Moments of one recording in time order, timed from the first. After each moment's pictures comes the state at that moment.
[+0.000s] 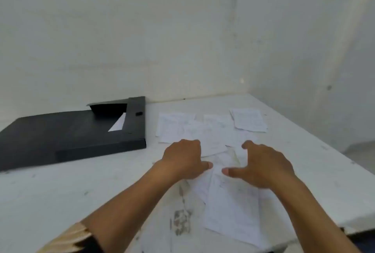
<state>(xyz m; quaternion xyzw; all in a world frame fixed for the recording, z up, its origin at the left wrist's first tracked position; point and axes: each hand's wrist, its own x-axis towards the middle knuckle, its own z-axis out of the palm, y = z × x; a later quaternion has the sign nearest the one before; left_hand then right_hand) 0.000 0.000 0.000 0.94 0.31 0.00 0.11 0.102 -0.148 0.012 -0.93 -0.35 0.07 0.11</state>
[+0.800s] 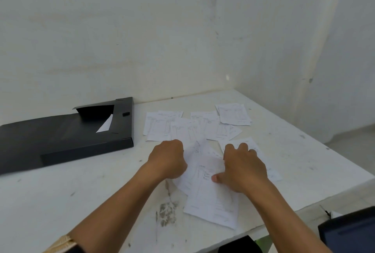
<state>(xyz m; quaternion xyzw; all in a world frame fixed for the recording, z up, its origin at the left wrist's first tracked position) -0.001 -0.005 -0.005 0.92 0.37 0.00 0.12 0.096 -0.148 -0.012 -0.93 -0.34 0.09 0.09</state>
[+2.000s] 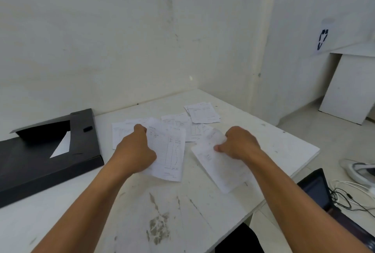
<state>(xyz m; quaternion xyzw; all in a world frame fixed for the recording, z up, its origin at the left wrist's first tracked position) -0.008 0.032 0.026 0.90 0.34 0.08 0.26 0.155 -0.152 0.000 -0.96 -0.16 0.09 0.19</state>
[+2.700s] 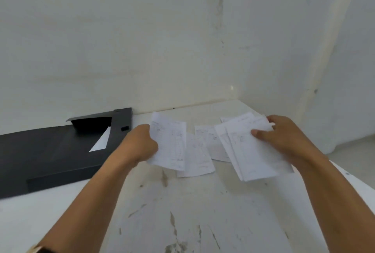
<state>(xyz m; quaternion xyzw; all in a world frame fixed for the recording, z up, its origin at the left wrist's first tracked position) -0.008 0.092 0.042 0.83 0.45 0.13 0.32 0.213 -0.133 0.048 -0.85 -0.26 0.09 0.44</state>
